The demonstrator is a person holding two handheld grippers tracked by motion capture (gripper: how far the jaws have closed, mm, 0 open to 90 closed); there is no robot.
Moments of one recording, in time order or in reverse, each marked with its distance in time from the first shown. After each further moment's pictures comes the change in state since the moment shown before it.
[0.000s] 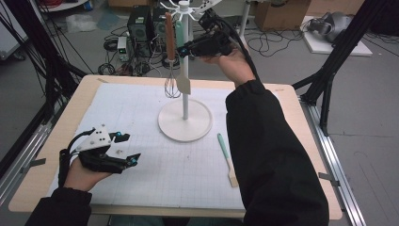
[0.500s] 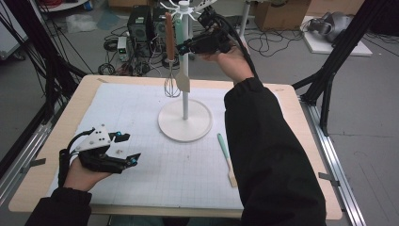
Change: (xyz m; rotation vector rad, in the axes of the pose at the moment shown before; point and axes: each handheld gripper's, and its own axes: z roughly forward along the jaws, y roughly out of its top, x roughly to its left) left arm 0.000 0.002 -0.001 -0.008 -0.005 0.004; right arm -0.005 0.003 0.002 0.000 -0.011 0.013
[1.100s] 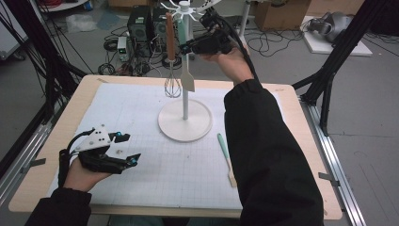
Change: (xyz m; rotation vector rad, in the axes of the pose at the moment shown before) left arm -0.001 0.000 0.000 -0.005 -0.007 -0.004; right arm -0.005 -0.006 0.001 0.003 -0.041 0.030
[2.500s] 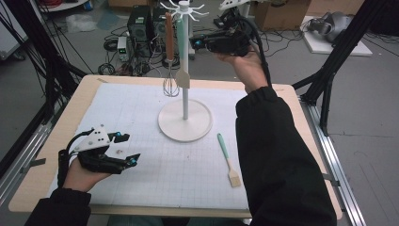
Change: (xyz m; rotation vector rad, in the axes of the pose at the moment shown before) left arm 0.000 0.000 -0.001 0.003 0.006 -0.002; right arm 0.010 -0.014 -0.041 -0.170 0.011 -0.025
